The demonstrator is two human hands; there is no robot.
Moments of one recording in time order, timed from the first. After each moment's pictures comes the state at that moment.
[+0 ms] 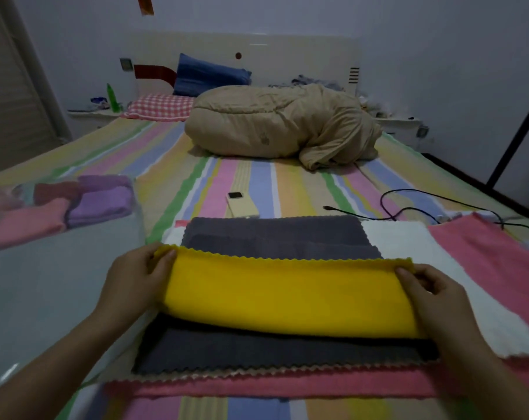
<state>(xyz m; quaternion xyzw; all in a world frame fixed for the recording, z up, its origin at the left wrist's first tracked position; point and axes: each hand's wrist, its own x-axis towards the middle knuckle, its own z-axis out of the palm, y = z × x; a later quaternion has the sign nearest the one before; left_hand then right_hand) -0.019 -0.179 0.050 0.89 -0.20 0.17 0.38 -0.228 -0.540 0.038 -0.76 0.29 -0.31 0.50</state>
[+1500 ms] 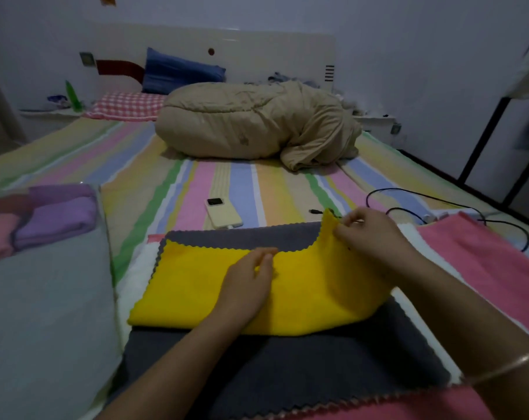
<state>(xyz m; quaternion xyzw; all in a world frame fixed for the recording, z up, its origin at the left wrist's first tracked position) -0.036 -0.342 0.037 0.81 -0.29 -0.07 0.50 -0.130 -0.514 0.129 -0.88 0.29 -0.15 0.34</state>
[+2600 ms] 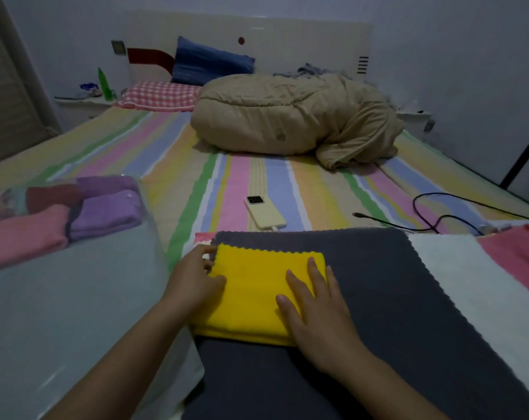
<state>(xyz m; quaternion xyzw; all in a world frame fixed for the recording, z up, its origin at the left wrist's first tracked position) 0.061 -0.214 0.036 0.88 -0.14 -0.10 0.45 -0.085 -0.379 0.025 -0.96 0.17 -0.04 0.22</state>
